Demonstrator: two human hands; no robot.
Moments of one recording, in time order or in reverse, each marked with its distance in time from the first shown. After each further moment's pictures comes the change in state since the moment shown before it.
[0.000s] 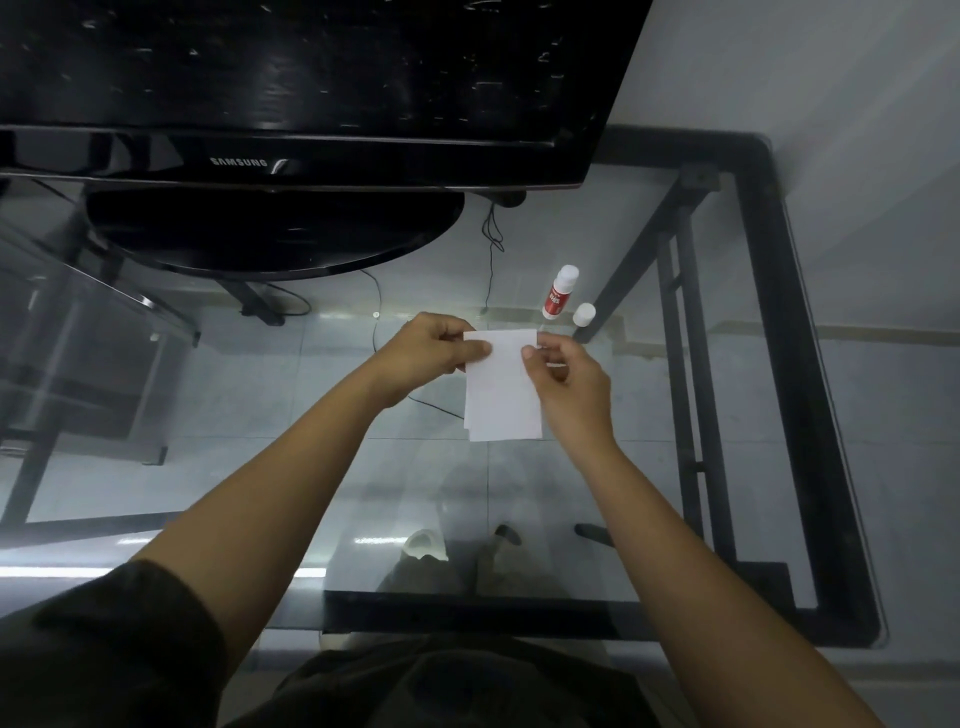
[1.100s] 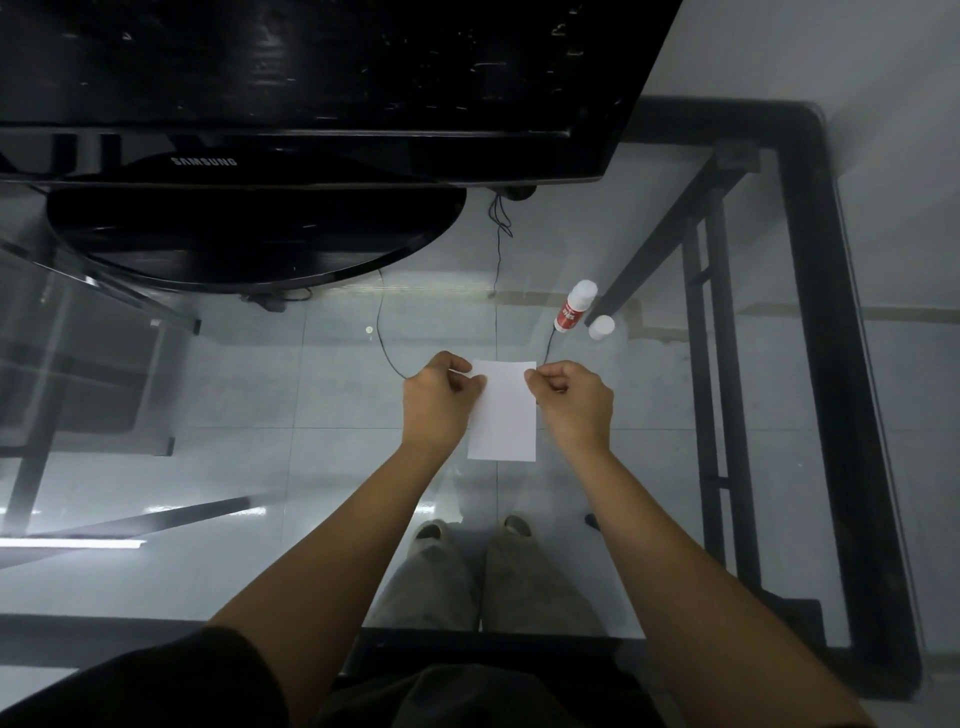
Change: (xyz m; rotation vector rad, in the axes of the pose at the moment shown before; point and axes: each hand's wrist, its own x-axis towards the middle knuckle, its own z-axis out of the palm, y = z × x) left_hand 0.040 -0.056 0.046 0.193 0.537 -0.087; right_hand 0.047 0.037 0.027 -0.144 0.055 0.171
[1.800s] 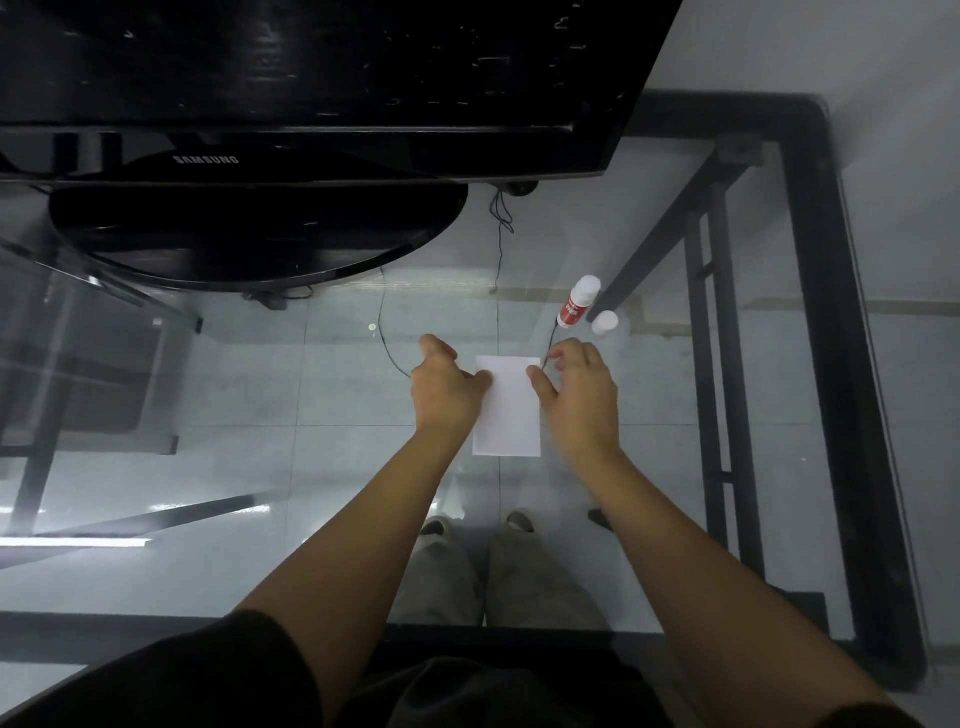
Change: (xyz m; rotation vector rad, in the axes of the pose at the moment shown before) left_hand 0.004 0.020 0.002 -0.005 -0.005 -0.190; right_hand 0.003 0.006 0.002 -0.351 0.063 -0.307
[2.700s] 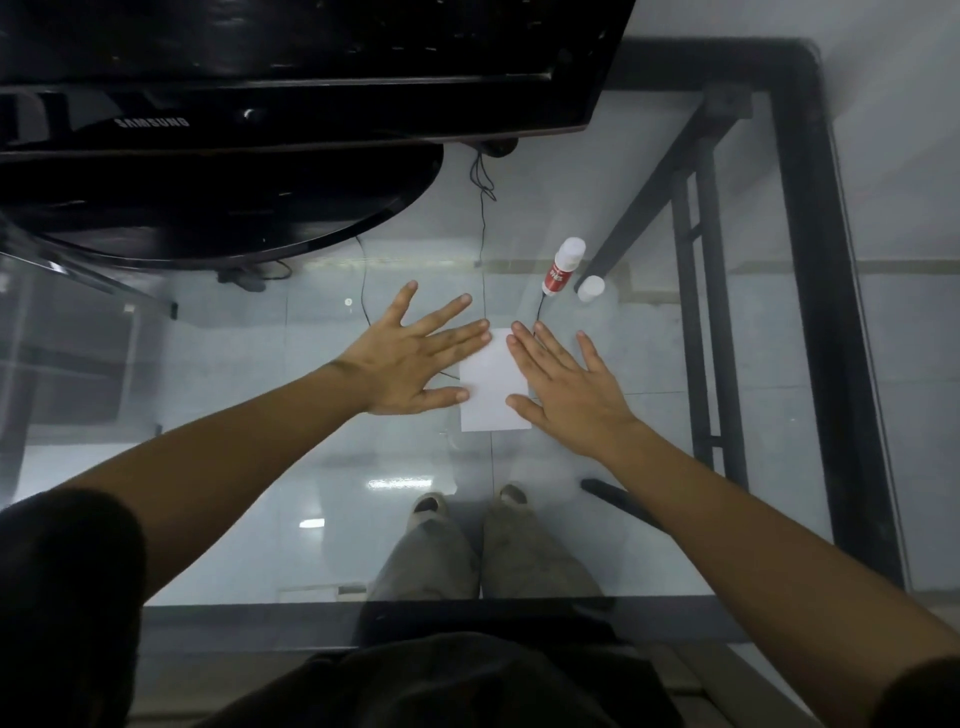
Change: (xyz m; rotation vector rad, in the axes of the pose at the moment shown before) left_hand 0.046 -0.028 -0.048 1.345 -0.394 1.236; right_hand -0.009 0.040 -0.008 -0.649 -0.449 -0.541
